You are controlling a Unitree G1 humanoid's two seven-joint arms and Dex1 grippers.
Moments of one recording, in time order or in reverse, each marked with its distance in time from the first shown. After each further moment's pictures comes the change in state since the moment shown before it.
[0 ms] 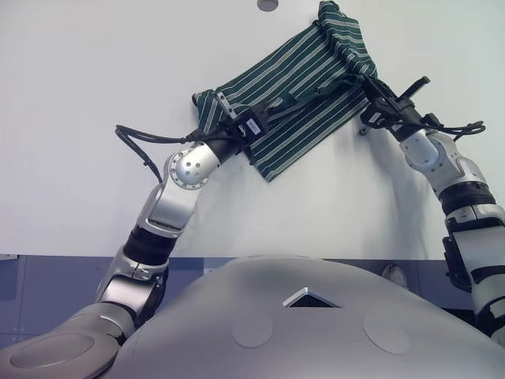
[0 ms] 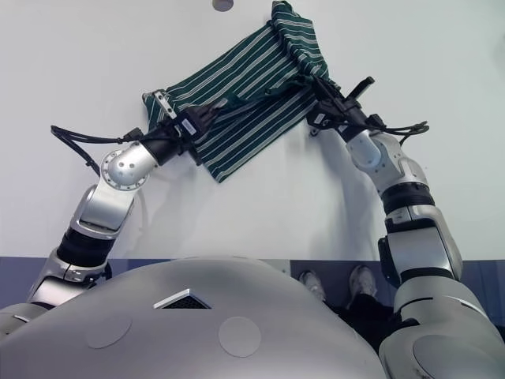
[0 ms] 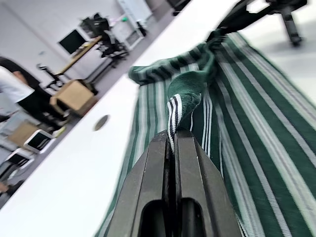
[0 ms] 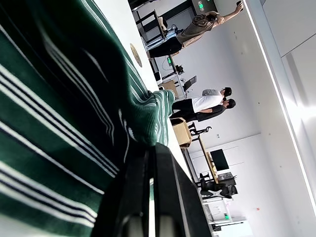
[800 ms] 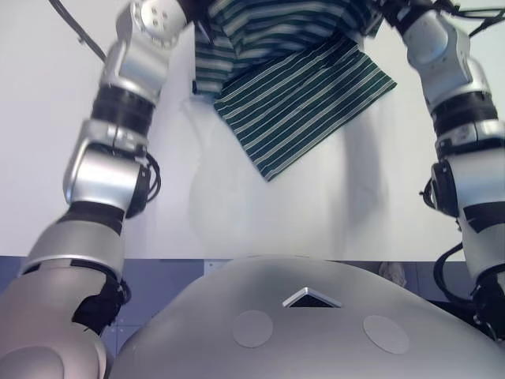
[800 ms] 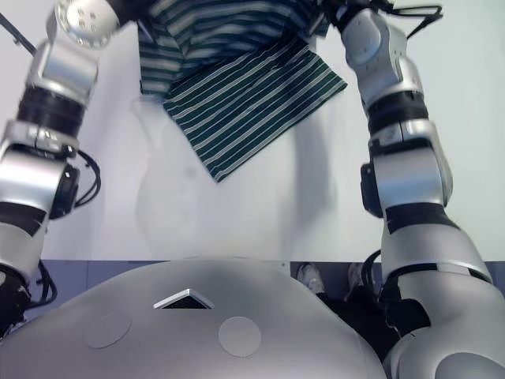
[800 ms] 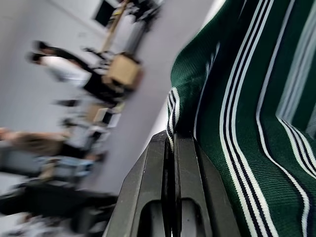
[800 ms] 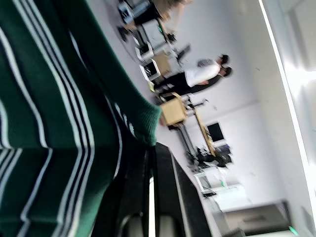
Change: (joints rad) left arm -0.947 0.071 0.024 1.052 0.112 -0.178 0.092; right arm -0.620 0.159 -0.009 0.227 0.050 0.462 0.158
